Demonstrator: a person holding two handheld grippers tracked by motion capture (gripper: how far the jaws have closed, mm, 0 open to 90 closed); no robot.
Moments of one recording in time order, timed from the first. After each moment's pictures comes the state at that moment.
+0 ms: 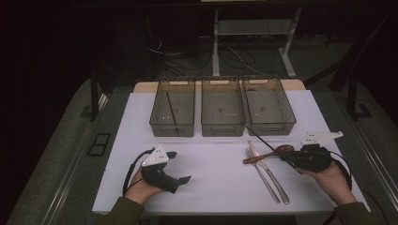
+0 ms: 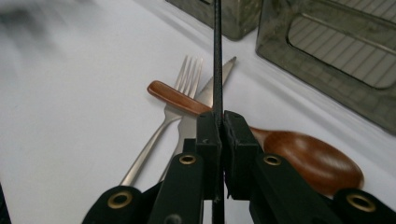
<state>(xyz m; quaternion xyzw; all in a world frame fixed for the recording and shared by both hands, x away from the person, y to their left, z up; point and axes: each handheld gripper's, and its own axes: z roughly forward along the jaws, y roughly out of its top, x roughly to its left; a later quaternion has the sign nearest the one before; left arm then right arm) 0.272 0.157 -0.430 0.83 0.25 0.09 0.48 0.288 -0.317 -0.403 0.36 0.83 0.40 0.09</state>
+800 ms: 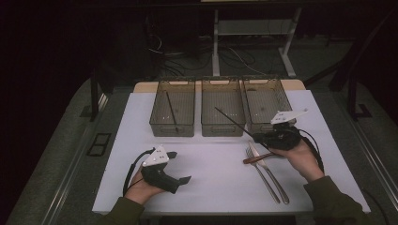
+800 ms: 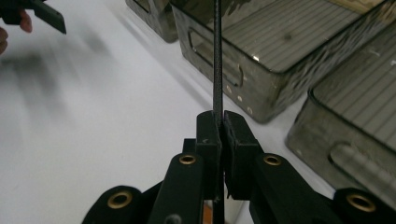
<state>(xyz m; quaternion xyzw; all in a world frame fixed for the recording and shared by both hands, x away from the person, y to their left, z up) 0.272 0.157 -0.430 0.83 0.25 0.09 0.48 0.343 -0.246 -0.377 0.33 0.84 0.42 0.08</state>
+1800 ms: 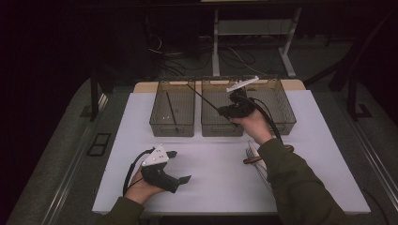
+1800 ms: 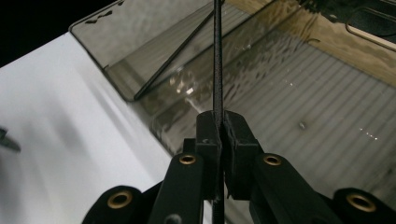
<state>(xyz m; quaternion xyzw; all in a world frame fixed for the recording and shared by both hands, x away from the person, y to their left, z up) 0.273 0.157 -0.429 0.83 0.25 0.09 0.49 0.433 -0.135 -0.350 0.37 0.83 0.40 0.08</state>
